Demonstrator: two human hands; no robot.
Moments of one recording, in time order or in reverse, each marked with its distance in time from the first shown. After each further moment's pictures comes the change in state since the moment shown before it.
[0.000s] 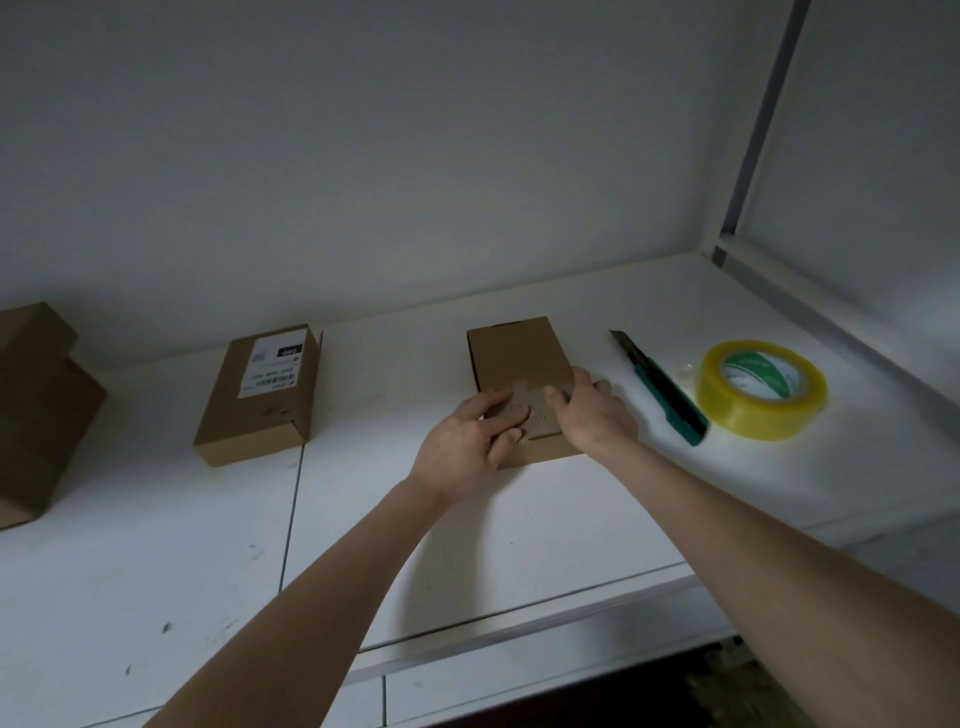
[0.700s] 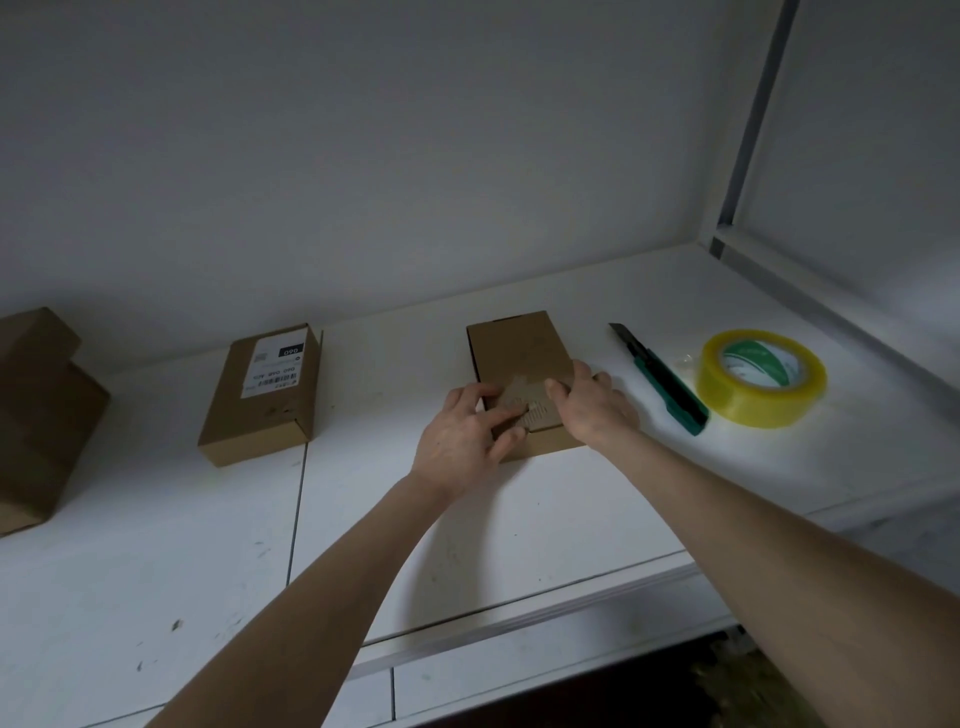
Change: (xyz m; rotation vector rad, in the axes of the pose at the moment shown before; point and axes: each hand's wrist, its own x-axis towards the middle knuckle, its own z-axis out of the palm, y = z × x) left_hand -0.004 0.006 -0.012 0.091 -0.049 -0.062; right_hand -0.003 -0.001 -0.002 0.007 -0.014 0.010
